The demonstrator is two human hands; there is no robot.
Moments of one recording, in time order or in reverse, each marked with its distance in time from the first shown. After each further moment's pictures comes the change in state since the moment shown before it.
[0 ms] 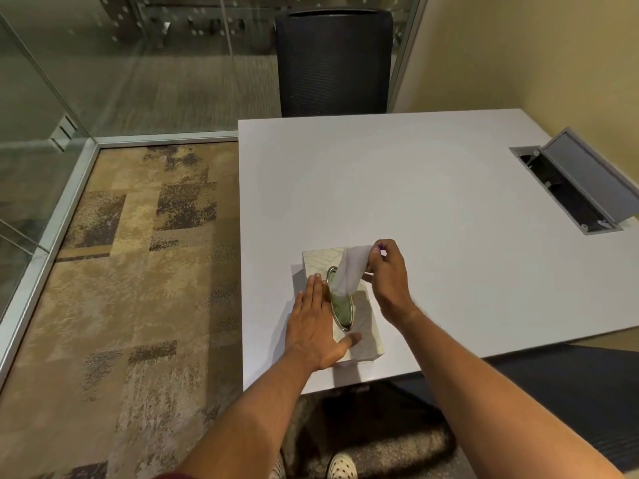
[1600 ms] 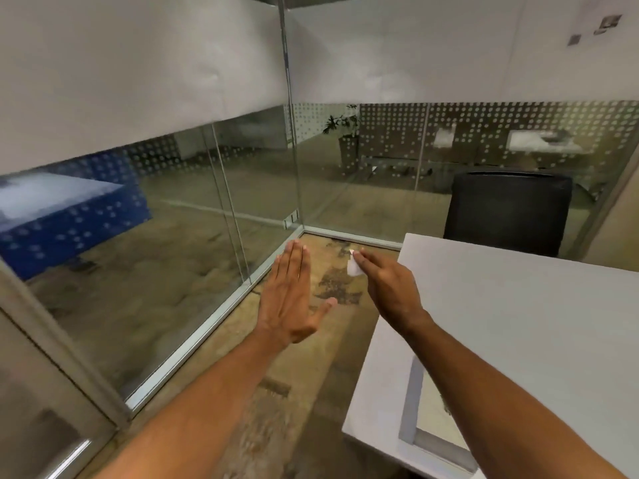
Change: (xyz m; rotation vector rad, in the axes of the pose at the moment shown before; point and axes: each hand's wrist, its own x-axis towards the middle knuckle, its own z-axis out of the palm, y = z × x) left_hand -0.210 -0.087 -0.226 0.354 0.645 -0.448; right_hand -0.119 -0.157 0.112 -0.613 -0.374 -1.352
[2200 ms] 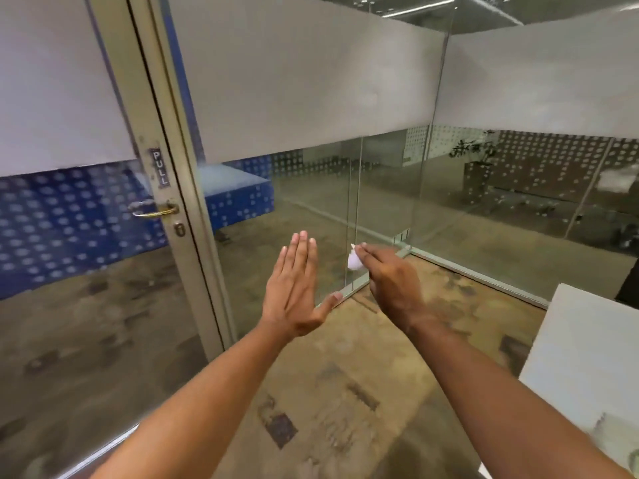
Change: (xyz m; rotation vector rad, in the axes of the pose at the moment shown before) left_hand -0.163 -0.225 -0.103 0.173 0.132 -0.325; right_hand 0.072 -0.282 0.080 0.159 0.072 -0.408
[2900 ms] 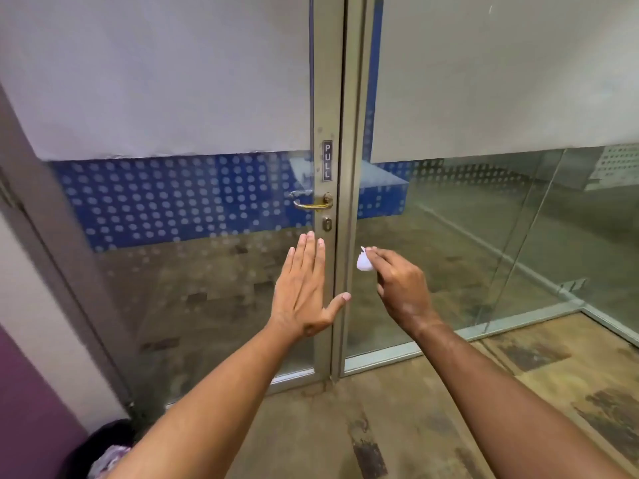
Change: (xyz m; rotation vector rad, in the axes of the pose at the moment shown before) left_hand -0.063 -0.262 -0.007 0.236 -0.033 -0.402; right_hand 0.138 -0.185 0.202 0.366 -0.066 -0.224
